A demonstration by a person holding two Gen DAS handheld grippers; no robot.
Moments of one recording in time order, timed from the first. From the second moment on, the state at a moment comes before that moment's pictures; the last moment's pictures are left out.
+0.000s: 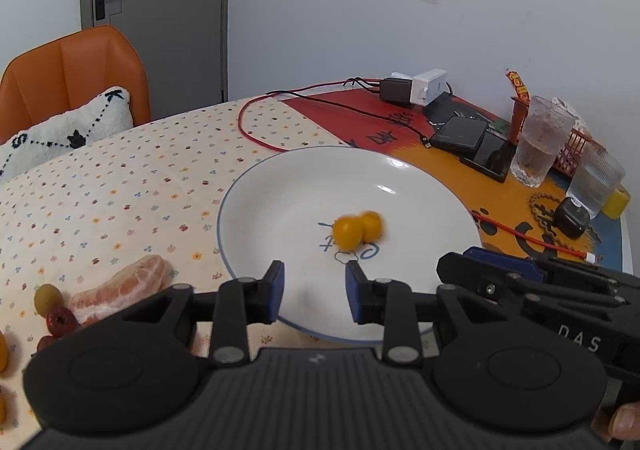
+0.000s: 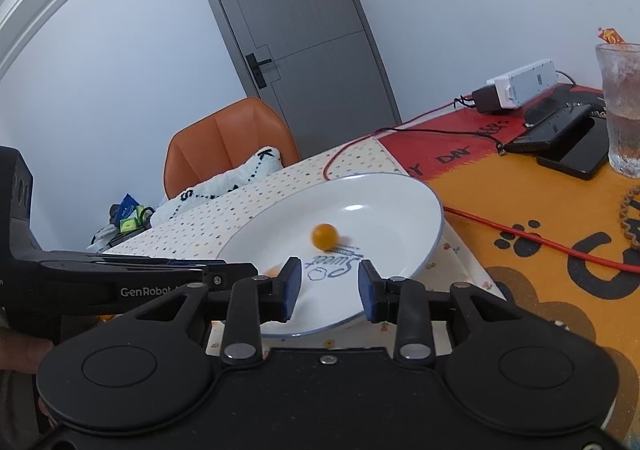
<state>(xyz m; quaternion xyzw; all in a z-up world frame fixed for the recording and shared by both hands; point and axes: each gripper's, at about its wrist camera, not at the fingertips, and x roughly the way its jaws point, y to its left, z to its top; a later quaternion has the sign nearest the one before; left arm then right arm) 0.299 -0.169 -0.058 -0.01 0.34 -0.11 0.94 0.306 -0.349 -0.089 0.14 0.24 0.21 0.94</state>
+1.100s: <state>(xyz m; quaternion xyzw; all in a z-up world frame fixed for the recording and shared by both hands) 0.216 -0.066 -0.034 -0.05 0.30 -0.01 0.95 0.274 -0.308 -0.070 0.11 0.23 0.22 0.94</state>
